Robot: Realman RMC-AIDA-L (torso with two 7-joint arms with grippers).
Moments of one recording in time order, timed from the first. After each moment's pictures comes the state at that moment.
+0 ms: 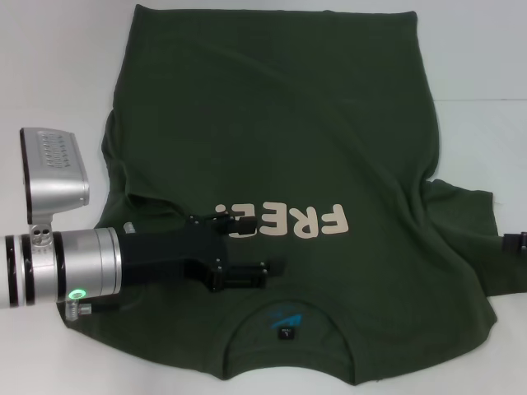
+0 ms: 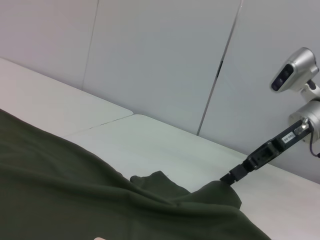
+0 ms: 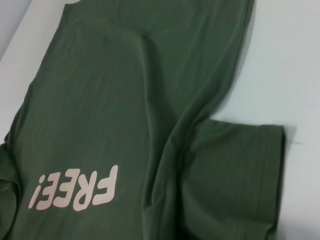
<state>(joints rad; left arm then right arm) -0.50 -2.17 0.90 0.71 1.89 1.43 -1.43 0.48 1.92 -0.47 -0.68 -2.35 -1.43 2.17</state>
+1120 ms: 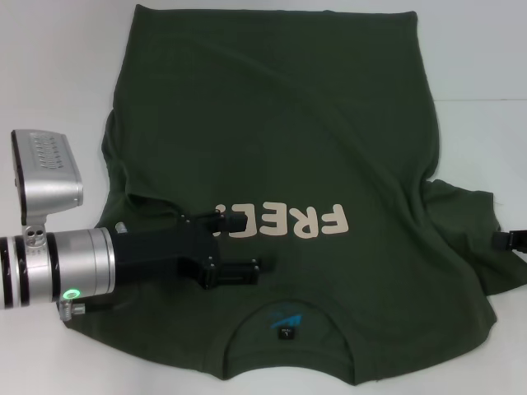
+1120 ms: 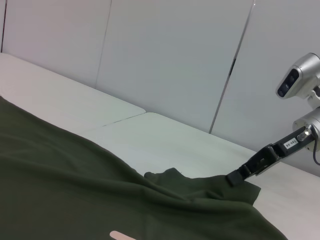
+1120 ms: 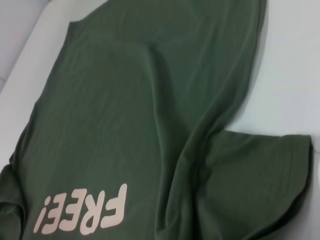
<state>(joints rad) -0.49 -2.16 0.89 0.71 1.89 1.41 -1.42 0.50 1.97 -0.46 -0.64 -2.30 -1.34 2.13</state>
